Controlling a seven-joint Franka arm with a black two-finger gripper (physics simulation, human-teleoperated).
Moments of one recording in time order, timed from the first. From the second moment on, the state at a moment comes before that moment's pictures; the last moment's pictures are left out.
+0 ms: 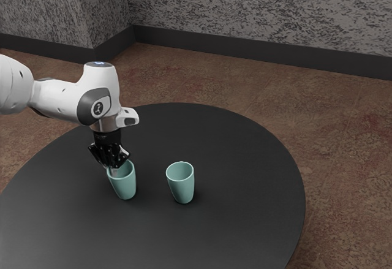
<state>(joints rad) -0.08 0.20 0.19 -2.10 0.01 2.13 -0.01</state>
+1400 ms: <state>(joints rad) -0.08 0.27 -0.01 -1.61 0.02 1.87 -0.10</state>
